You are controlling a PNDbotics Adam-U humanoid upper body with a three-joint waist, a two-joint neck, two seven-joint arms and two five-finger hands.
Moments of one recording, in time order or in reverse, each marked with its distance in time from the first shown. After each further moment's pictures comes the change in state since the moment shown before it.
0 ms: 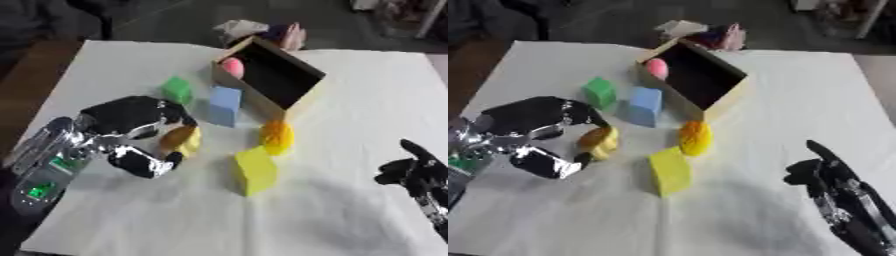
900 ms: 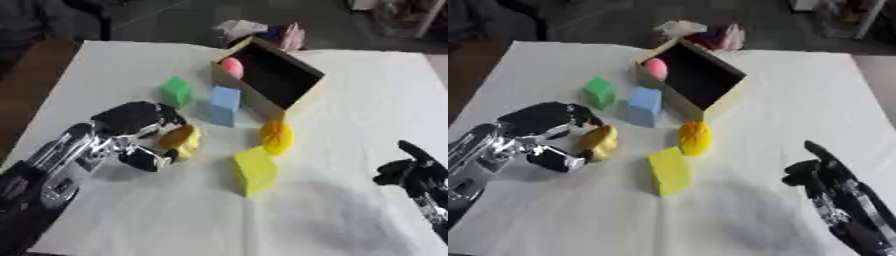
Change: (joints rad) left arm -0.029 -0.043 -0.030 0.170 -0.070 0.076 0.078; right arm 0.001 0.000 0.004 0.000 0.006 0.003 0.004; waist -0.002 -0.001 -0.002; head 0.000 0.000
